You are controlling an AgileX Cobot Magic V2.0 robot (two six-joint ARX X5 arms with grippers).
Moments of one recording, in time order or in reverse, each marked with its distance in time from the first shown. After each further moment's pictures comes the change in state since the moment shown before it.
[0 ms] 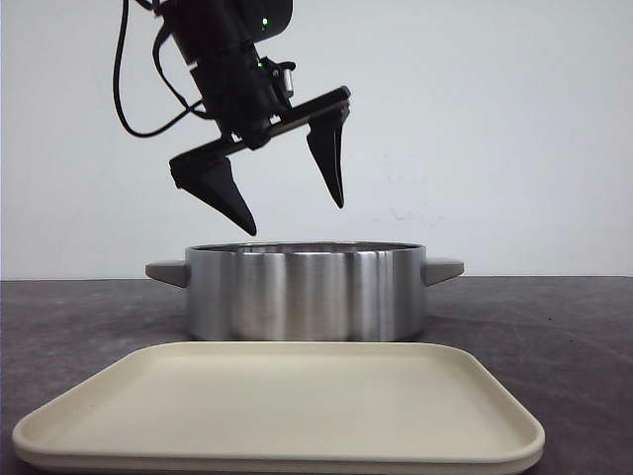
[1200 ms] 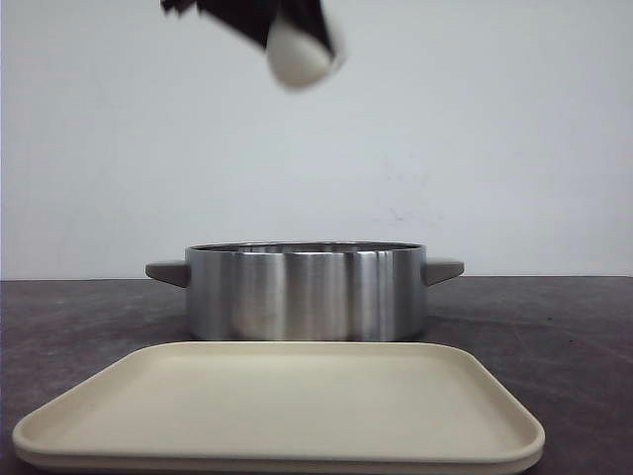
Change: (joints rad) left arm -0.160 -0.330 -0.139 0.036 -0.086 0.172; right arm -0.035 0.000 0.000 0.073 -0.069 0.004
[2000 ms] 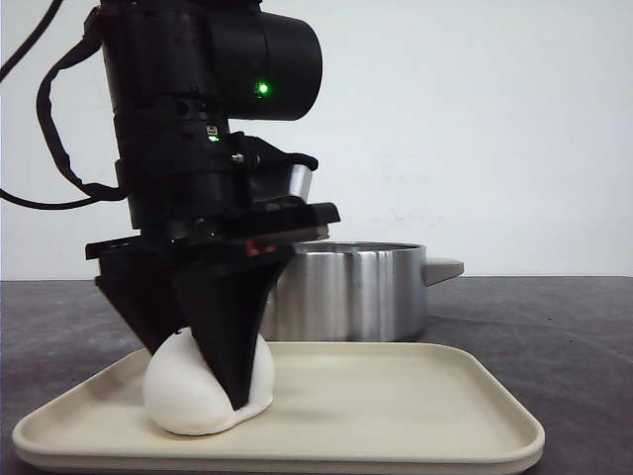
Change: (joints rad) left arm -0.097 0.180 -0.368 -0.069 0.032 -0.057; right arm -0.042 0.000 0.000 -0.008 0.000 -0.023
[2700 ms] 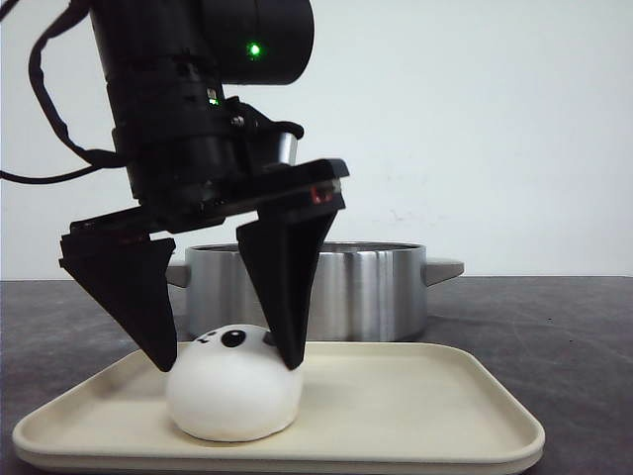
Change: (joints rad) left arm 0.002 -0.054 0.000 0.006 0.005 -0.145; right arm 0.000 0.000 0.000 0.001 0.000 -0.006
